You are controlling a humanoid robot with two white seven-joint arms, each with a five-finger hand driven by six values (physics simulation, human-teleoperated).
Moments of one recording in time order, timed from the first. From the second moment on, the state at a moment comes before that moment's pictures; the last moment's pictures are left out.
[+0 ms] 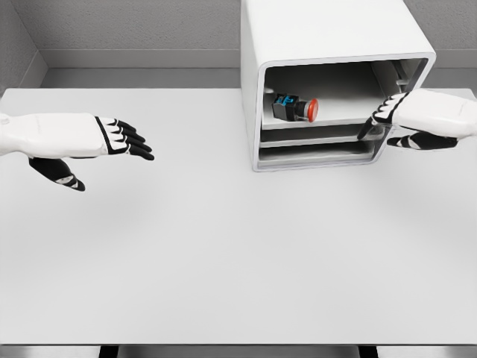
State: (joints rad) left arm -0.98 1.15 -1.00 -1.69 0.03 -0.61 -0.57; right arm -0.61 -0.96 0.46 -1.53 0.13 -0.61 0.61
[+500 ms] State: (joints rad) left arm -0.94 1.30 -1.02 -1.69 0.03 -0.61 -0.57; right arm -0.71 -0.84 0.60 -1.35 0.14 -0.61 0.62
